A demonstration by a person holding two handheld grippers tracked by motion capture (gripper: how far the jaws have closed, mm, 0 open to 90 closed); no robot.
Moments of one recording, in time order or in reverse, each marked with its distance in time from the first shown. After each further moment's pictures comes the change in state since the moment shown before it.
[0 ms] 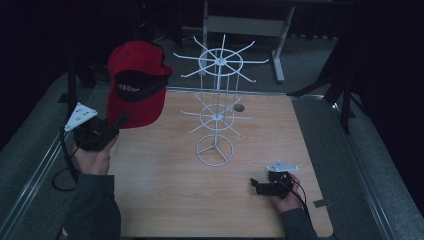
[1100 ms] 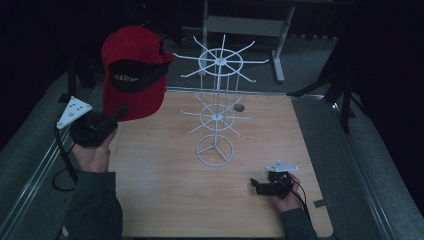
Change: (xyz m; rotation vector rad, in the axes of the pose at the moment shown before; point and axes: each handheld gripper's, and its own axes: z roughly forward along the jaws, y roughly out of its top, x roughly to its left) left arm -0.008 0.019 -0.008 -0.091 -0.013 -0.002; right arm 0.000 0.000 0.000 0.000 0.000 0.000
